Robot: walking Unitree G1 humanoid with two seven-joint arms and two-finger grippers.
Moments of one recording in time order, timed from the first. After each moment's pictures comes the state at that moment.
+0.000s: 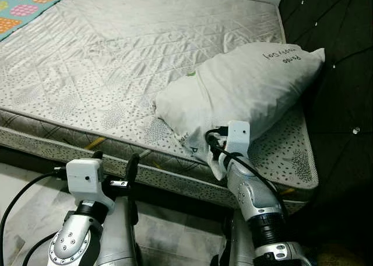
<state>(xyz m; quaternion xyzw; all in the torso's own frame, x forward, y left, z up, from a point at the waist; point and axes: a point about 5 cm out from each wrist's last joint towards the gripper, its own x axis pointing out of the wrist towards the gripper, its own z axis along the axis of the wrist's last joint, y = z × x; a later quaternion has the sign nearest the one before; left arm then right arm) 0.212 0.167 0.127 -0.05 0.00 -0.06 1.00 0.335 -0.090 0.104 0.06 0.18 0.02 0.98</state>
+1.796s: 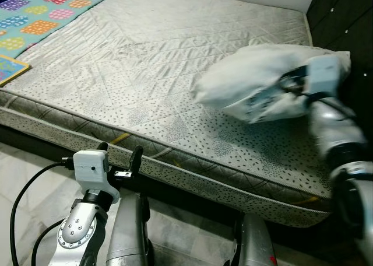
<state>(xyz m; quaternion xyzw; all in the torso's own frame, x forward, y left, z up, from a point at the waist) 0.233 0.167 0.125 -0.05 -0.02 -0.07 1.00 0.399 -0.263 0.221 -0.13 -0.01 -0.07 0.99</state>
